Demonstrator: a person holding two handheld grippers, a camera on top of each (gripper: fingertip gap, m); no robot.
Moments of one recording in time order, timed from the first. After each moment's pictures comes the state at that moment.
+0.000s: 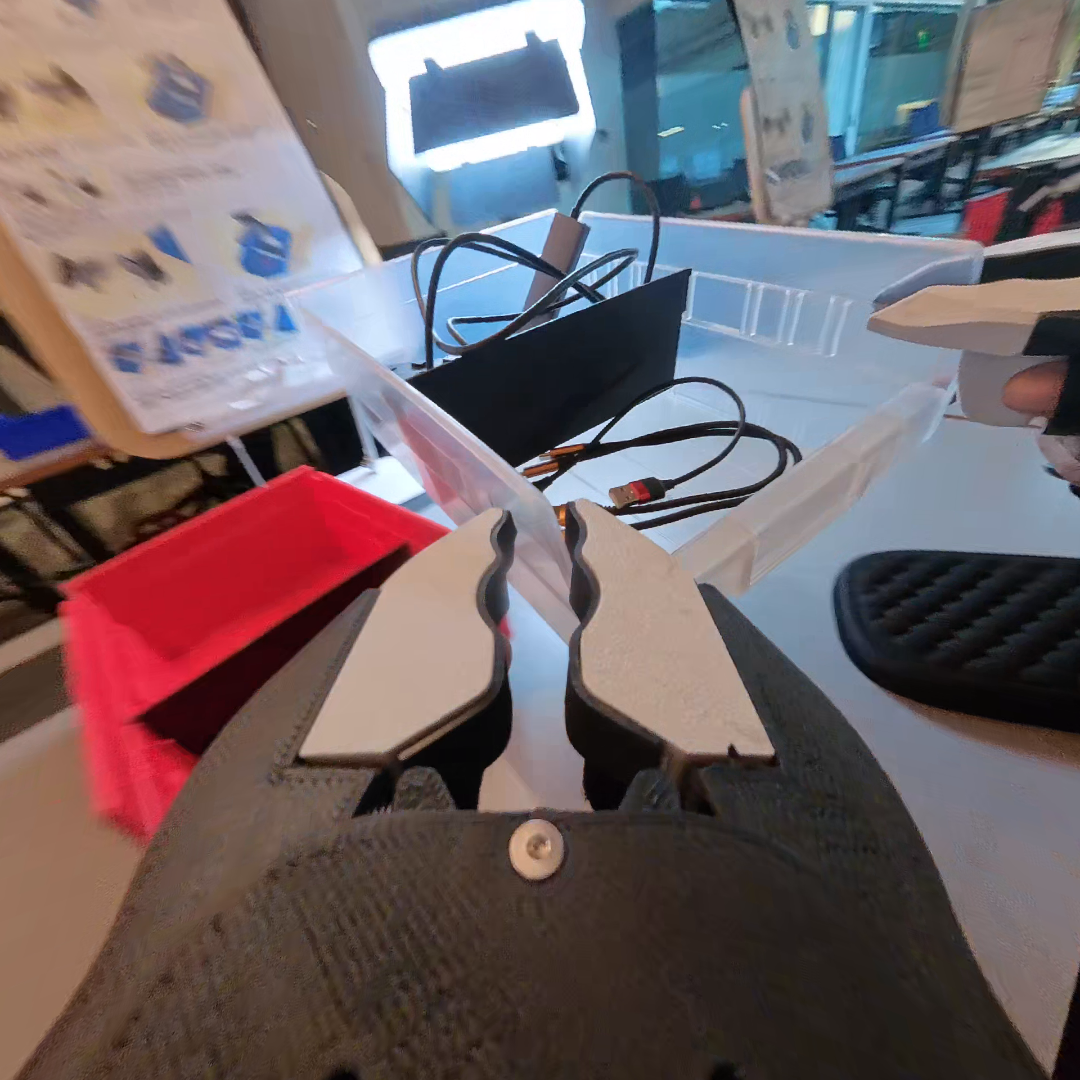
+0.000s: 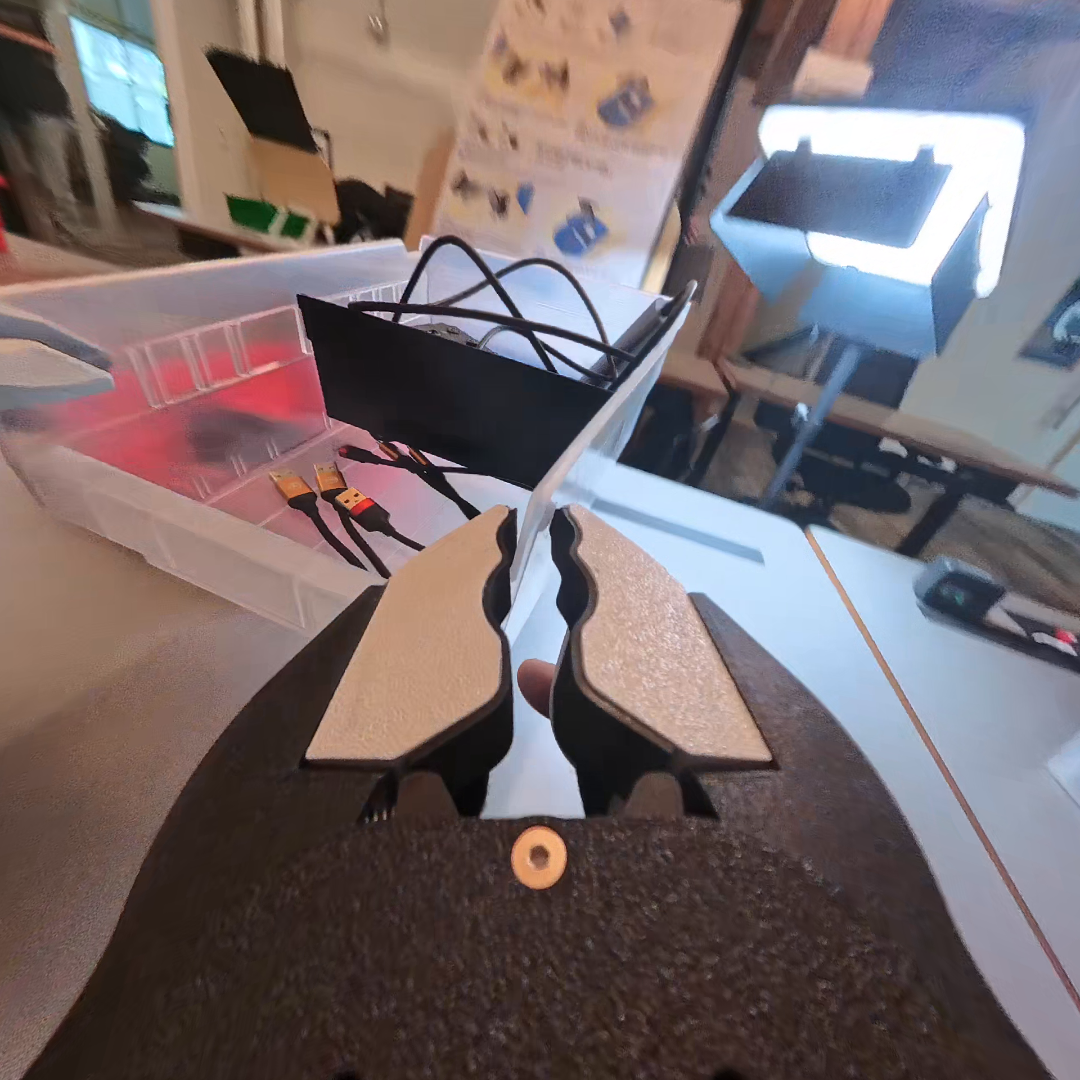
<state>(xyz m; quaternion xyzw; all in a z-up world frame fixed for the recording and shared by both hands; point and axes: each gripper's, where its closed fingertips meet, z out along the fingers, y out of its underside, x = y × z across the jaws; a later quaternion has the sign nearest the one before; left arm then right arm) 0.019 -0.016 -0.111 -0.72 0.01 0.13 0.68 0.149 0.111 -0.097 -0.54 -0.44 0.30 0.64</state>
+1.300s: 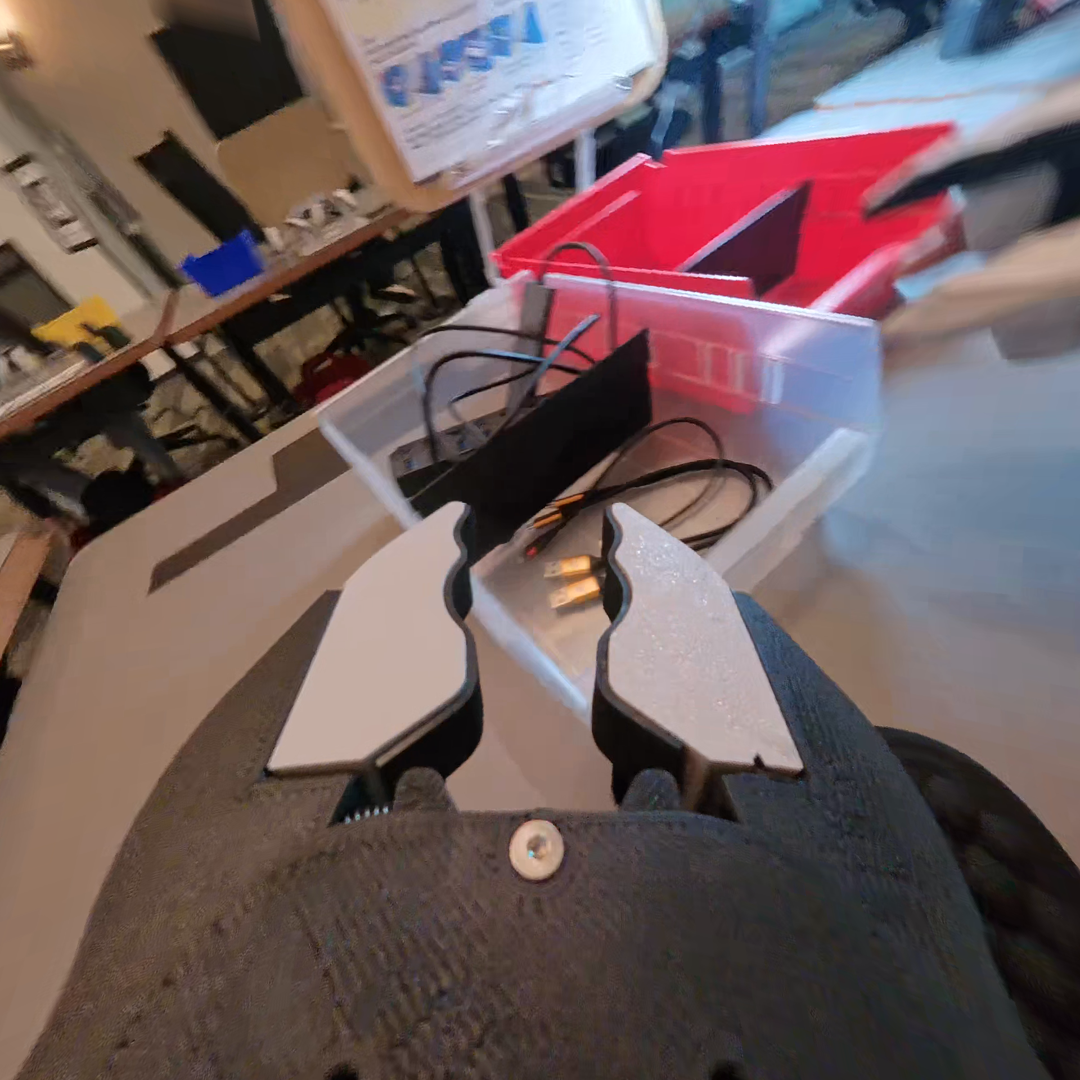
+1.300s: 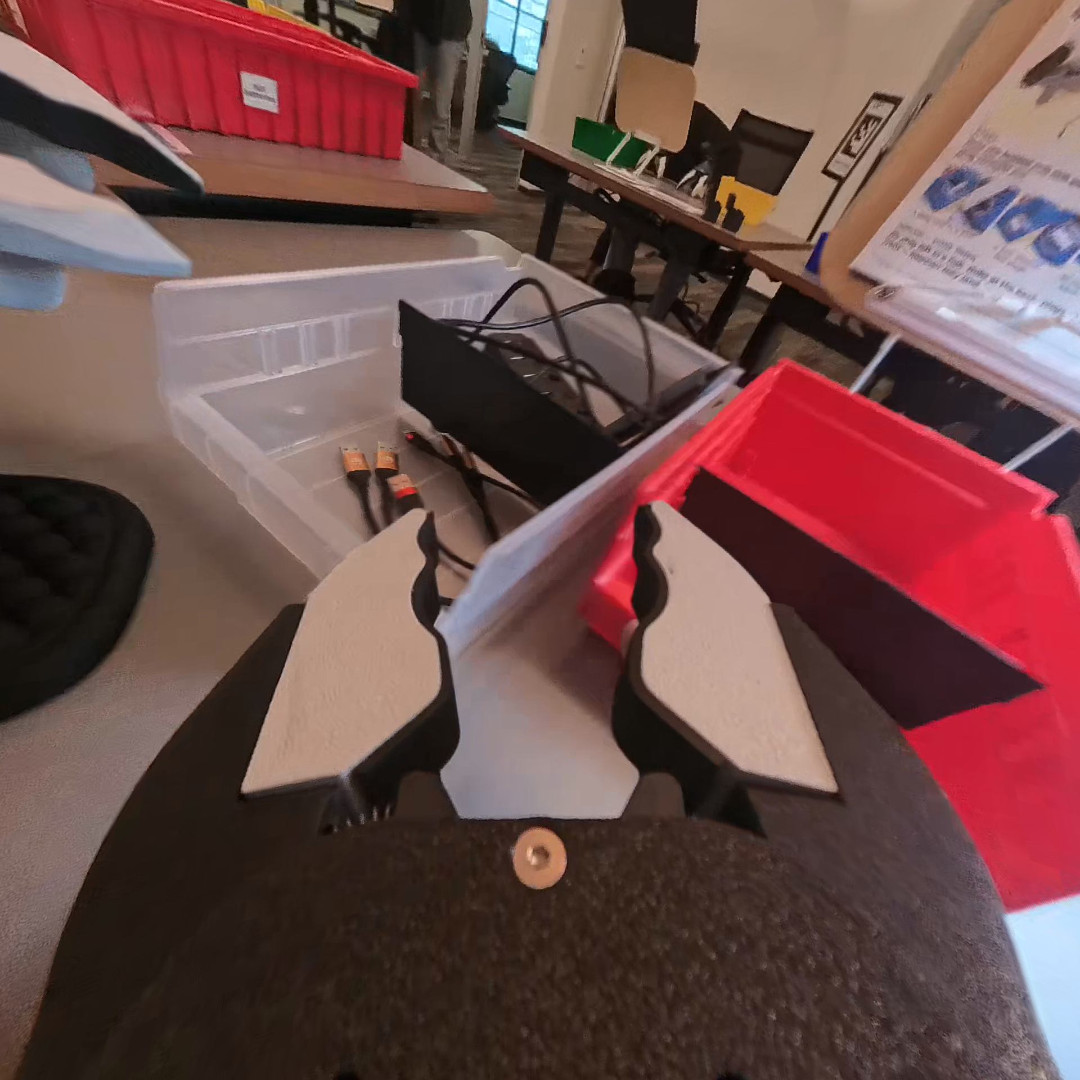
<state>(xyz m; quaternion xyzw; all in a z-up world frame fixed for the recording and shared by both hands) -0.157 -0.174 -0.166 -0.80 -0.04 0.23 0.56 -0.065 -0.025 -0.180 -0.46 -0.63 0.39 0.49</state>
